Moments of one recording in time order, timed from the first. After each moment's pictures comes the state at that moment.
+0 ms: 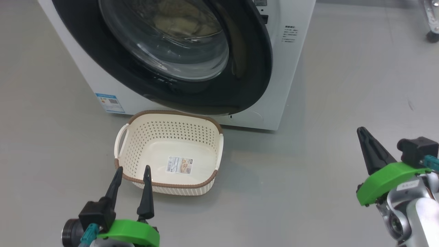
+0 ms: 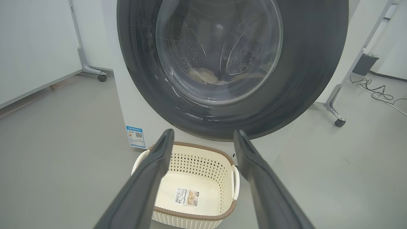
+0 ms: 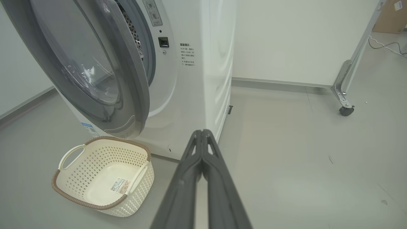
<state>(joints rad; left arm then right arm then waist) -0.09 0.16 -0.32 0.17 -0.34 0.16 -0.25 -0.08 -0.17 0.02 0.10 0.24 0.13 0.03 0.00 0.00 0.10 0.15</state>
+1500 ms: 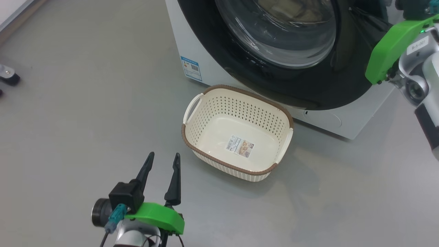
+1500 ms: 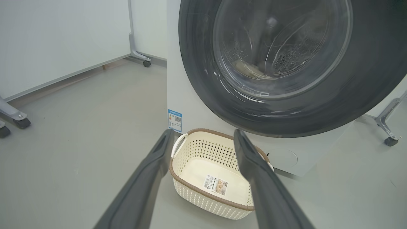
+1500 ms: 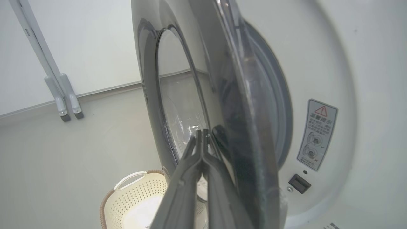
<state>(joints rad) -0.22 0.05 -0.39 0.31 -0.33 0.05 -0.25 -0.98 -0.35 0.52 0.72 0.49 0.13 0.03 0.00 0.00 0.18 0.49</state>
